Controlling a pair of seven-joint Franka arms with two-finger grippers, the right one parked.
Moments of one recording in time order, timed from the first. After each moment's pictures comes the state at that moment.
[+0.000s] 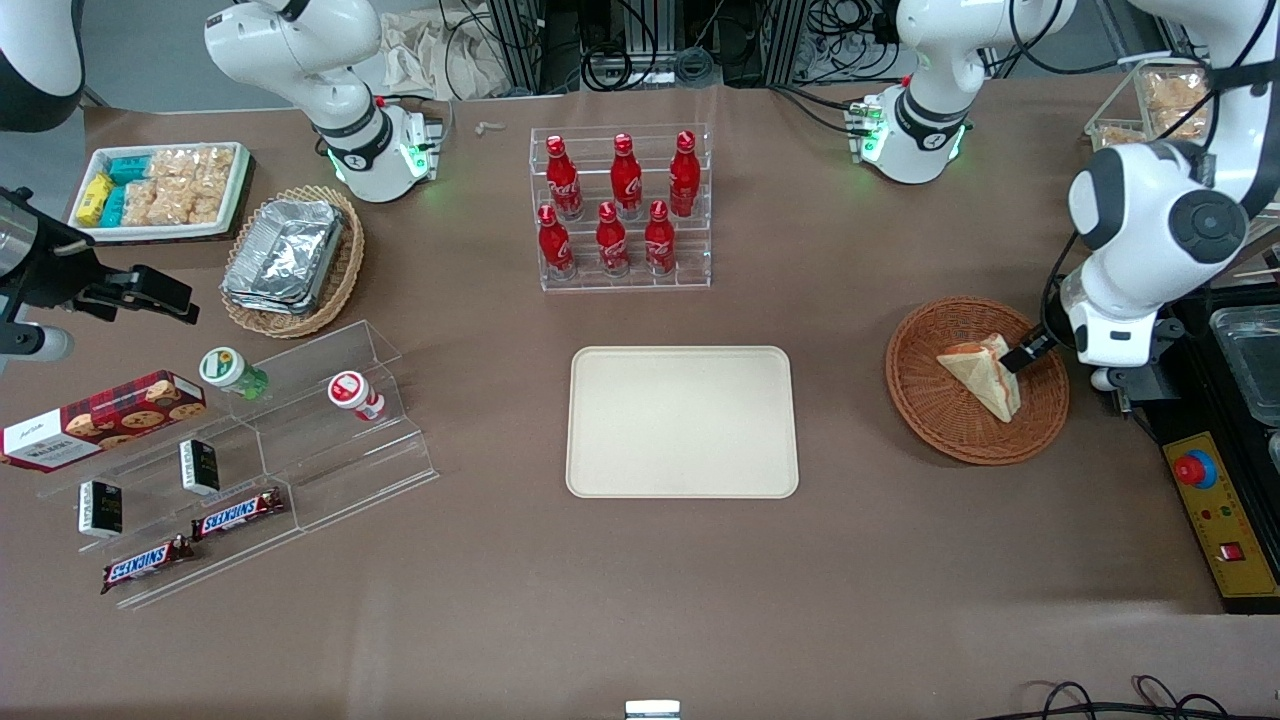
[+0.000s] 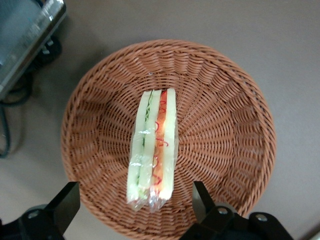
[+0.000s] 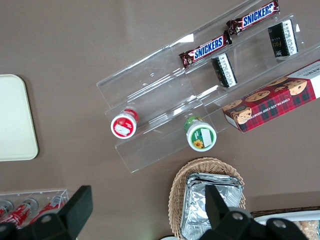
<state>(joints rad) 0.09 0.02 -0.05 -2.33 0.06 2.30 -0.70</state>
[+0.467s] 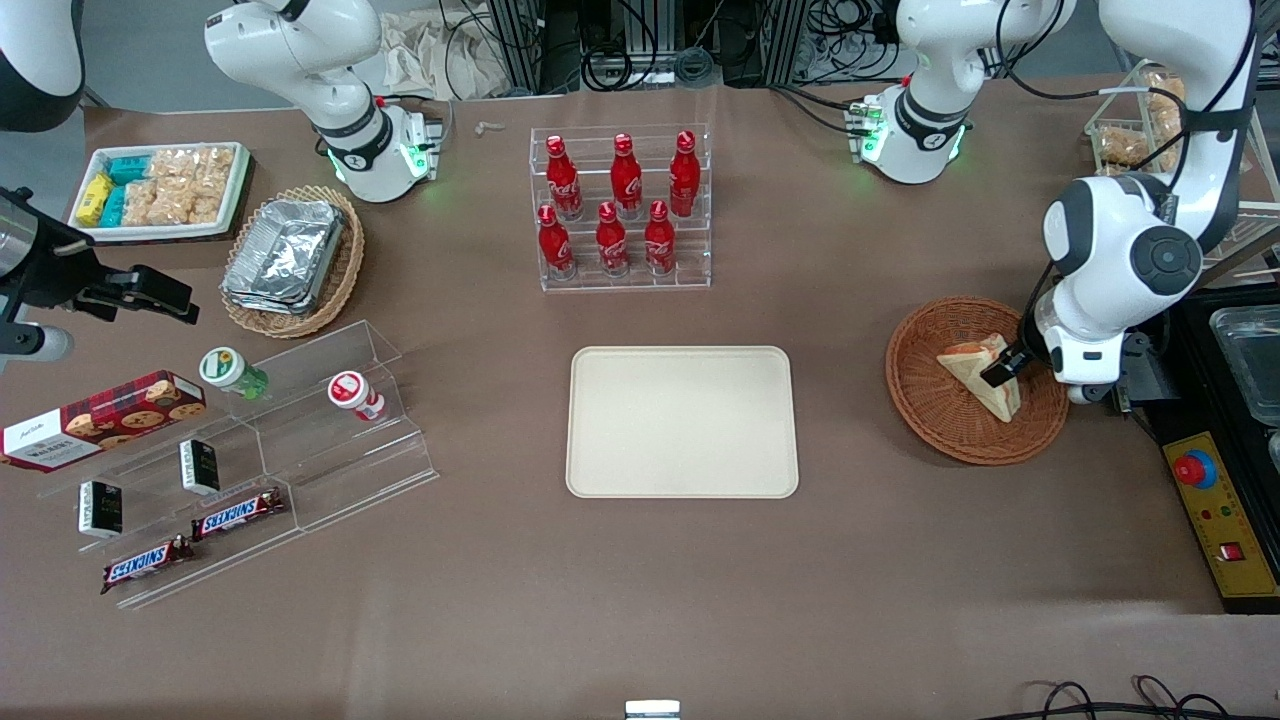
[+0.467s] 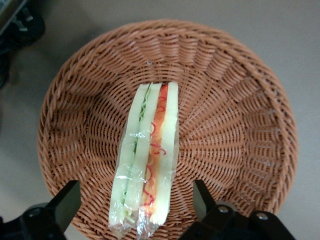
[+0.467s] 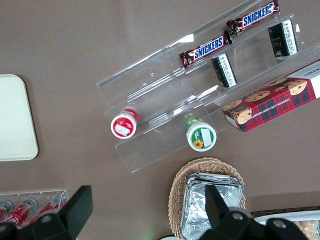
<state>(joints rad) 0.09 0.10 -0.05 -2.35 0.06 2.37 -0.74</state>
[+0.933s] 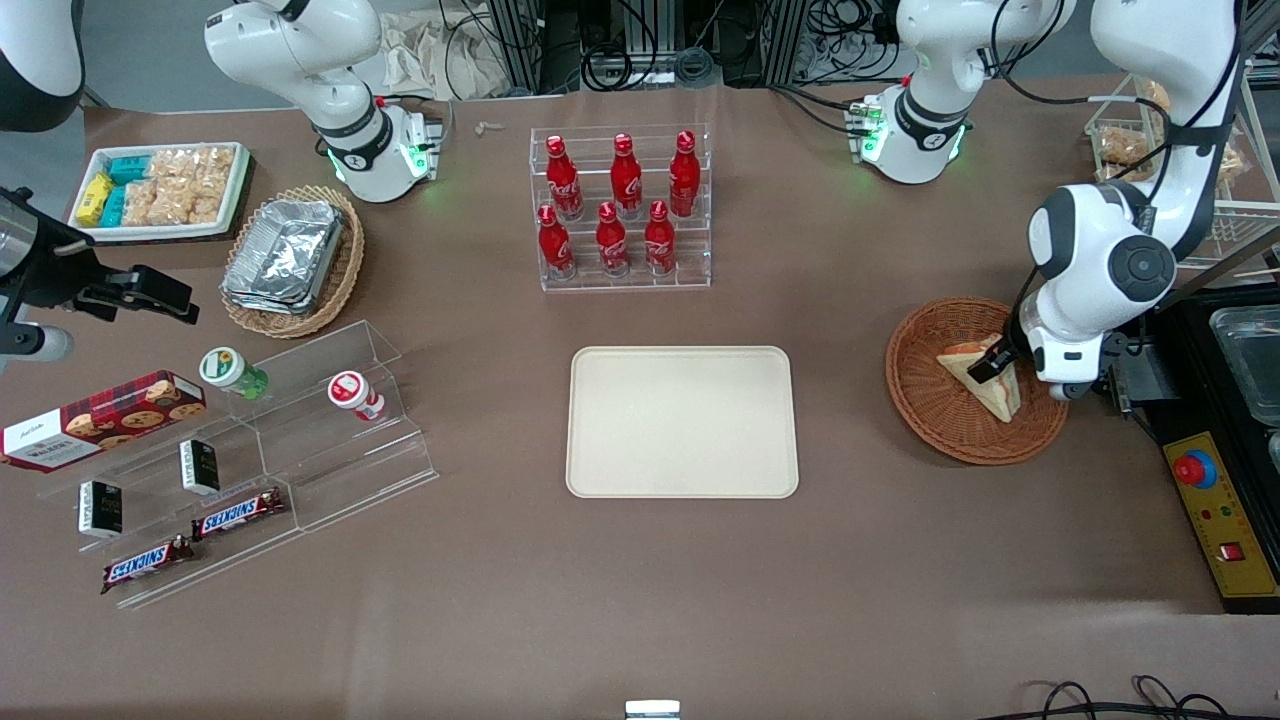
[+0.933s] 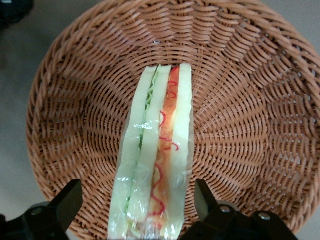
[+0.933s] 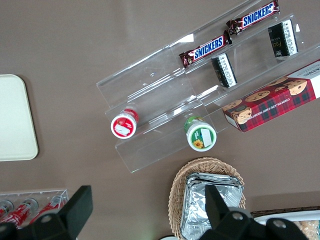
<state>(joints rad) 0.09 0.14 -0.05 -2.40 0.06 2.43 -0.74</state>
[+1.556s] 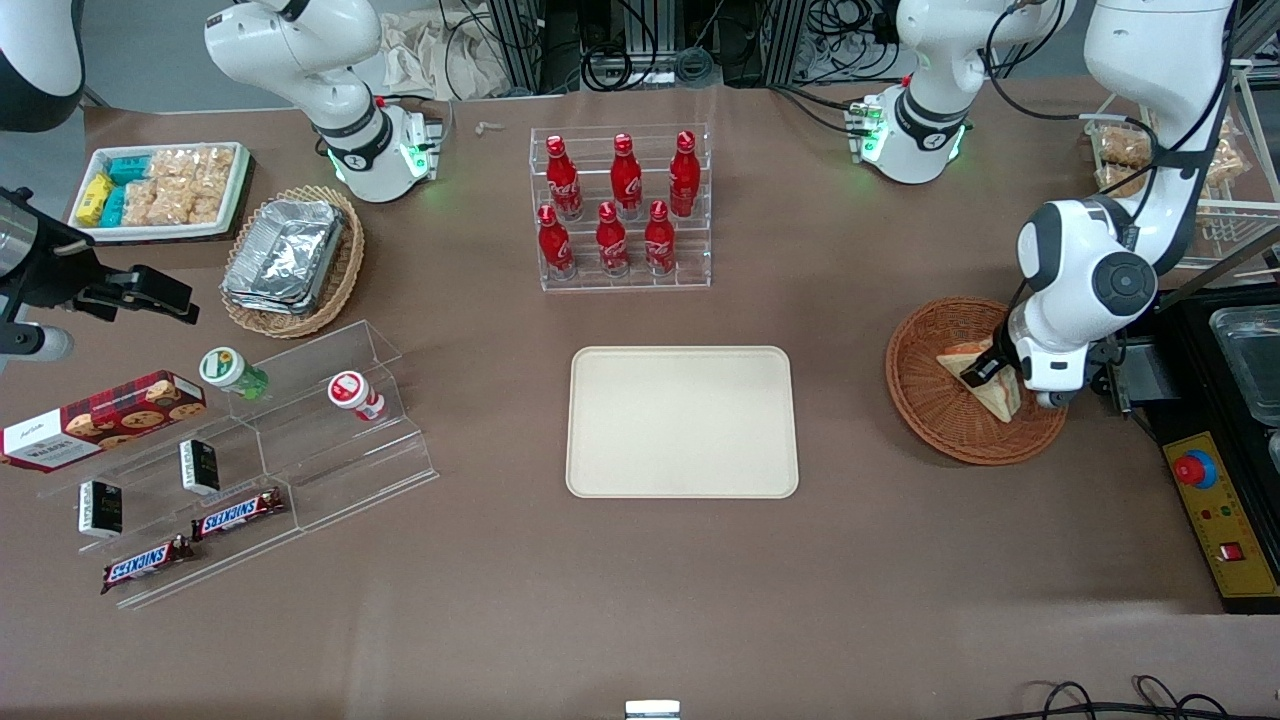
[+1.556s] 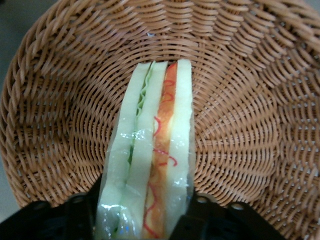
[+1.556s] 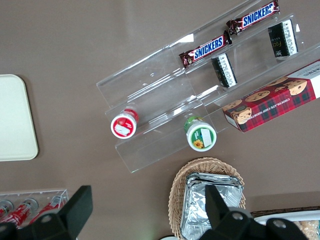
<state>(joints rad) 0.09 0.19 -0.05 -2.39 0.06 2.48 -0.74</state>
